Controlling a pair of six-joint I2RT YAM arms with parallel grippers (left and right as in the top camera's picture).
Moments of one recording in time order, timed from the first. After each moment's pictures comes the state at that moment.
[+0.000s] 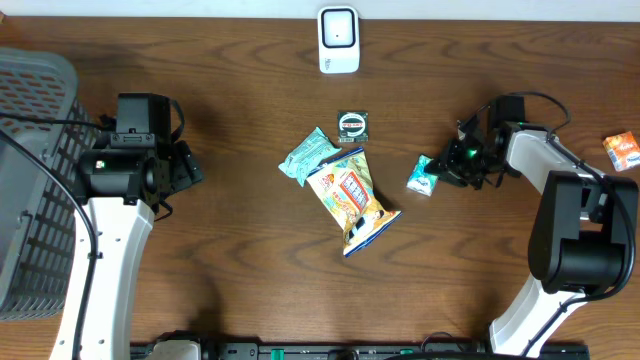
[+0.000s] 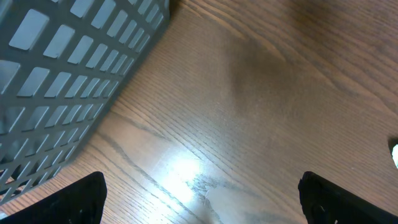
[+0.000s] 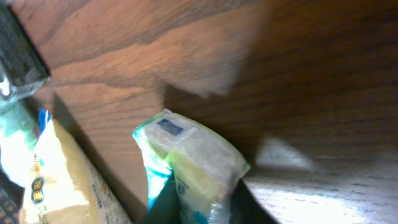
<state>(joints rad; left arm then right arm) -0.01 1.31 1.26 -1.15 -0.32 -0.43 -0.08 1.98 1.18 -0.64 -0.56 0.33</state>
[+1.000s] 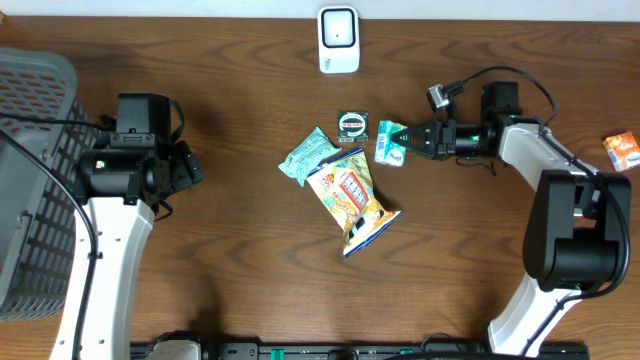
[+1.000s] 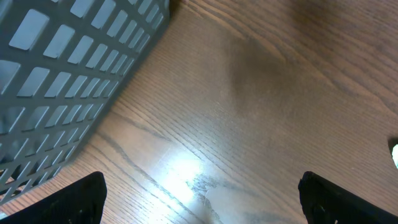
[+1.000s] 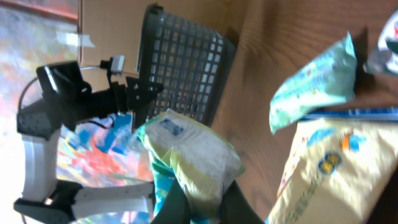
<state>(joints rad) -0.01 1.31 1.26 -1.15 -0.32 -0.43 -0.03 1.99 1.23 -0.49 -1.51 0.02</state>
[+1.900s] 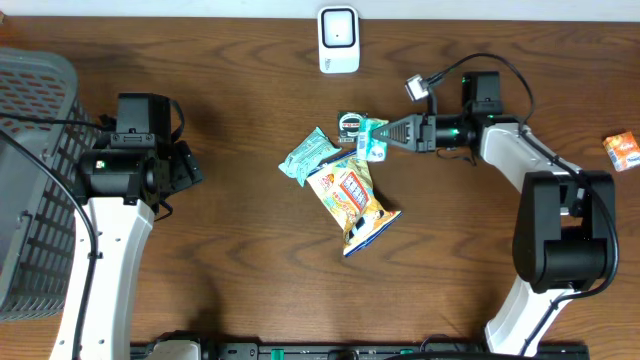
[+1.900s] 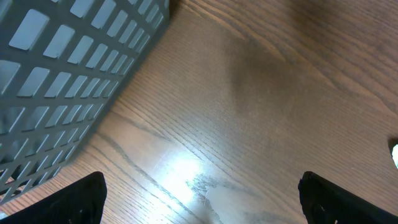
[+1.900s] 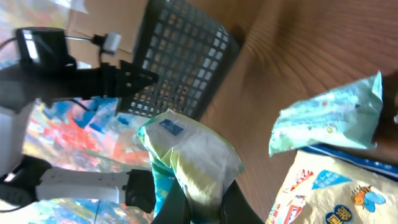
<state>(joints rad) -0.01 1.31 1.26 -1.15 -0.32 -0.43 0.06 1.99 1.24 -0.27 -1.47 0.10</state>
